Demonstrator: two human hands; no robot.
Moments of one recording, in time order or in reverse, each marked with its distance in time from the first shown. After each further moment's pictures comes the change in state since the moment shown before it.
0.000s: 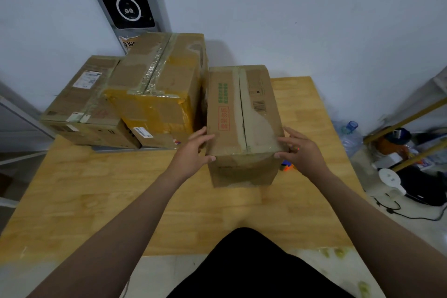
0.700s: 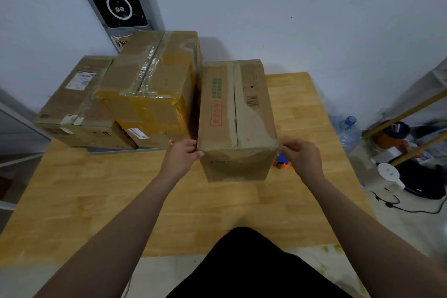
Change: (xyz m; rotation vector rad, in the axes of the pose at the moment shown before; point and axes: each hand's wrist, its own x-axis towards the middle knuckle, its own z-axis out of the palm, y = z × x) left_hand 0.002 0.004 0.001 -0.134 0.103 -0.242; right_hand -0.008 -0.009 0.007 0.081 0.168 0.347
